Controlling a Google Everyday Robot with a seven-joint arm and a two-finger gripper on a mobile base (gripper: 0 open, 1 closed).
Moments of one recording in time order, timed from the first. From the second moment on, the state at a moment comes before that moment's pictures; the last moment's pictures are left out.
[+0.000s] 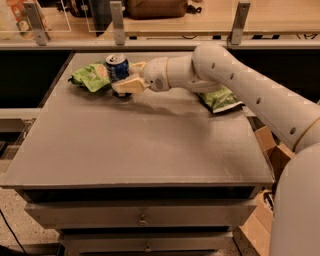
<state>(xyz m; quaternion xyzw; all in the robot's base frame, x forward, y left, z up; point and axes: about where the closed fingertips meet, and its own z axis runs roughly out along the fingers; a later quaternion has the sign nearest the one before) 0.694 0.098 0.869 -0.52 0.59 0.36 0.50</state>
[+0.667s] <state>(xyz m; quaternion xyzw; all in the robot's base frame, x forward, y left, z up) 0.695 0.097 0.858 -0.50 0.61 0.37 0.49</state>
